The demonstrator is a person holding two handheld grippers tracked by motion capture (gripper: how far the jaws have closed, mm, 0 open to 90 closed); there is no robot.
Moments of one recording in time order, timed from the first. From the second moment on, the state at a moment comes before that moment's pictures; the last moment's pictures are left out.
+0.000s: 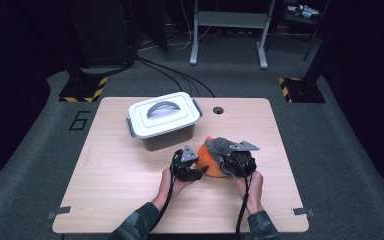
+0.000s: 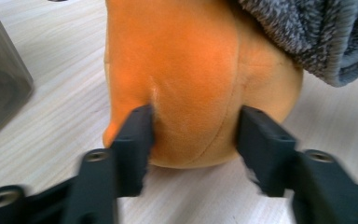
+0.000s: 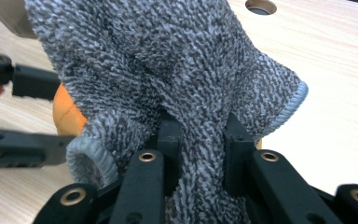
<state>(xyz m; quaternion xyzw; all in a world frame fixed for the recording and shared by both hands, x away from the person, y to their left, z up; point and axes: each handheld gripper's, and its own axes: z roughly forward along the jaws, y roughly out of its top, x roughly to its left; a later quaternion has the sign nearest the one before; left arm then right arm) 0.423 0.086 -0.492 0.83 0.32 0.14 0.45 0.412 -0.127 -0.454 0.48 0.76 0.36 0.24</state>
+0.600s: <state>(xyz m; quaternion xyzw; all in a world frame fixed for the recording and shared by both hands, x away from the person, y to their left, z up) 0.421 0.083 -0.488 0.82 0.32 0.14 0.45 0.410 -0.113 -0.422 0.46 0.77 0.36 0.26</state>
